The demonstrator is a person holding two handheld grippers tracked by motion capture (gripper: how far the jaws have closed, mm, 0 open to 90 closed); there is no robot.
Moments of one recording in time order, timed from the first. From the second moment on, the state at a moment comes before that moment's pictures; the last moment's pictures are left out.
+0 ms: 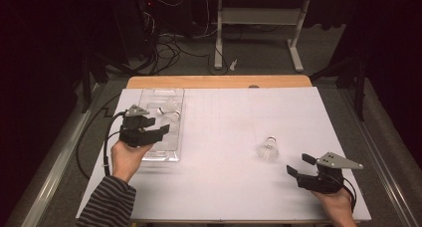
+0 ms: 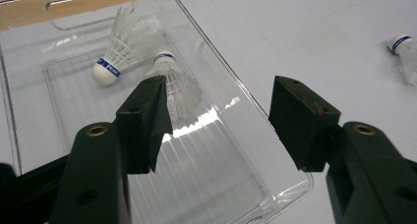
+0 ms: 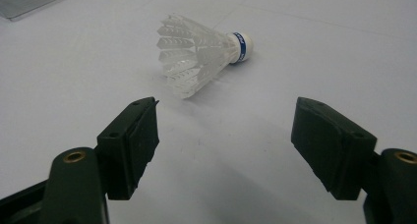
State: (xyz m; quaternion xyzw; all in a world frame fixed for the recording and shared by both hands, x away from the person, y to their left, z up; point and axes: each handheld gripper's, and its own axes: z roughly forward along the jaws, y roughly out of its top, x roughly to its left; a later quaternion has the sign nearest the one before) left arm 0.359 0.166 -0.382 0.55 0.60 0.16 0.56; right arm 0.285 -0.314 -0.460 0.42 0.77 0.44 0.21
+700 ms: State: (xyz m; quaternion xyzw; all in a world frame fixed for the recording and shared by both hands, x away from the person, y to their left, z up) left arm 0.346 0.167 -0.383 0.55 0.59 0.16 0.57; right arm 0.285 -0.314 -0.460 0.42 0.77 0.44 0.21
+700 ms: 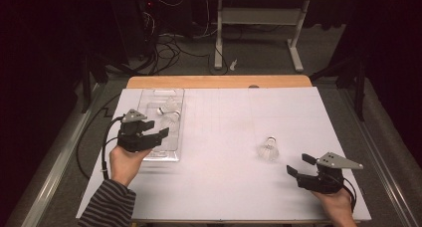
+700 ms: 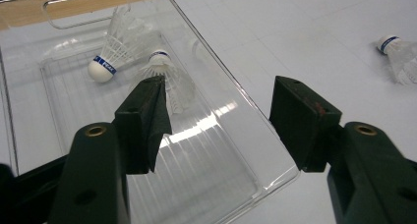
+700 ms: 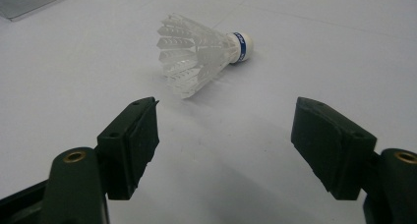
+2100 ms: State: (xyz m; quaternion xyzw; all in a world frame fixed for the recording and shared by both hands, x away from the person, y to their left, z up) left arm 0.306 0.176 -0.389 0.54 0.57 0.16 0.60; right arm 0.285 -0.315 -0.460 0.42 0.77 0.44 0.21
